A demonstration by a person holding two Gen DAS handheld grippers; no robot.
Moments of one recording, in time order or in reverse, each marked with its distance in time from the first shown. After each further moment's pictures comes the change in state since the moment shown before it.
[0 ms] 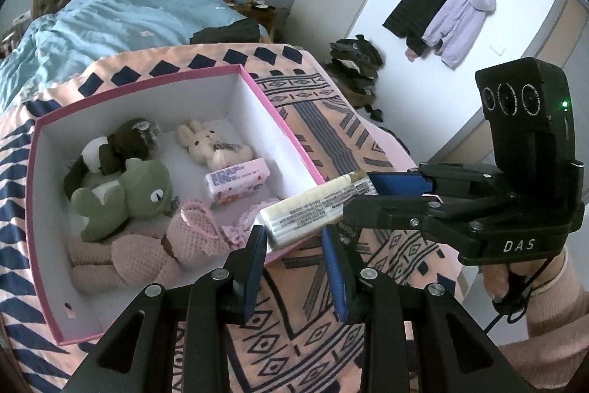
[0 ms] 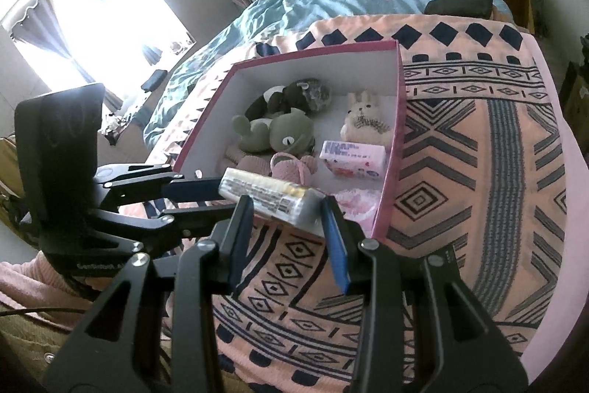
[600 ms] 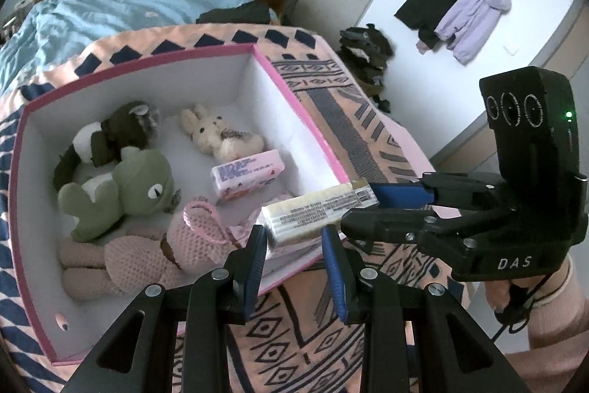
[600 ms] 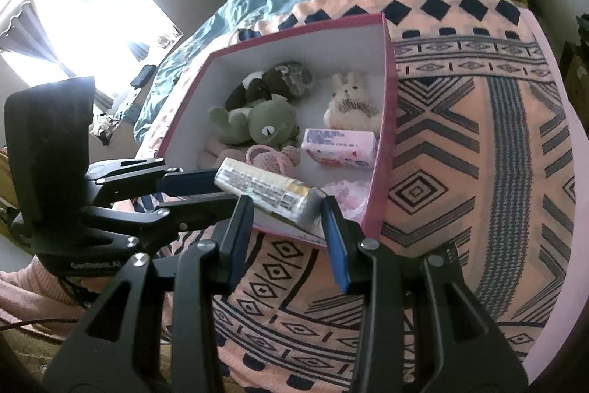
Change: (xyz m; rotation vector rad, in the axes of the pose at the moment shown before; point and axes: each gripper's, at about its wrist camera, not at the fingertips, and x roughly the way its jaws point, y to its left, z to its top) left arm 0.033 0.019 0.008 -0.044 0.067 0.005; right arm 0.030 -0.023 0.003 0.059 0.071 -0.015
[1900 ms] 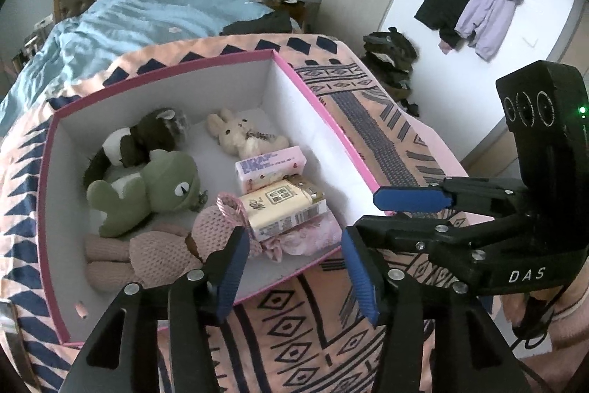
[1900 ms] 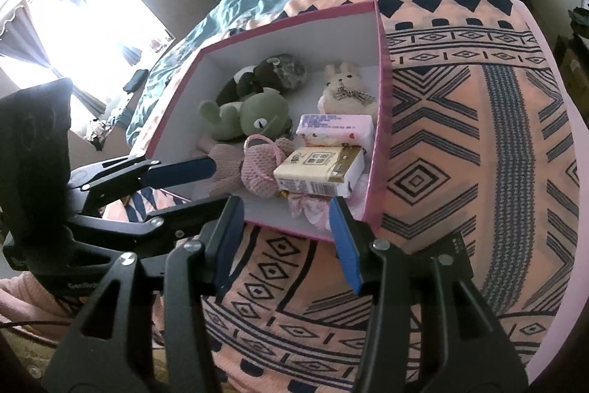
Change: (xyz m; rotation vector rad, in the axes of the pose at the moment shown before) left arm -0.011 -0.015 -0.015 0.039 -0.060 0.147; right arm 0.006 0.000 -0.014 0.011 -0.032 -0.026
